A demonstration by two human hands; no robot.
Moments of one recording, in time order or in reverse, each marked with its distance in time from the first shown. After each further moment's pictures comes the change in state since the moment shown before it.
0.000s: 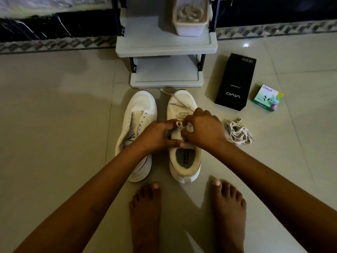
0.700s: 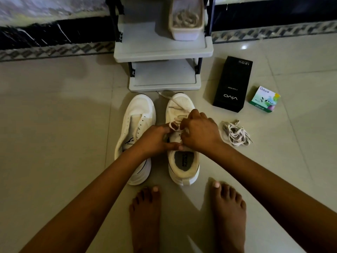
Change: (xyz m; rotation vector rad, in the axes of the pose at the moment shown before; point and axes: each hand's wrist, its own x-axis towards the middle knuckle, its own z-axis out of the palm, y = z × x) left_hand 0.001 -0.001 0.002 0.038 -0.014 -0.020; right_hand -0.003 -0.004 -0.003 -0.071 -0.008 -0.042
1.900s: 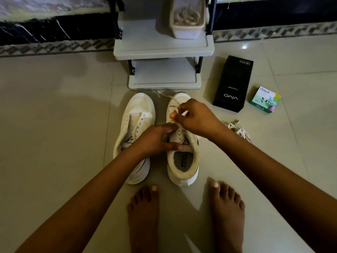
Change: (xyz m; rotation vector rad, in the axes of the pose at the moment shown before) left_hand 0.002 -0.006 0.002 0.021 -0.010 0.005; right_hand 0.016 -0.005 -0.030 0.532 -0.027 0.026
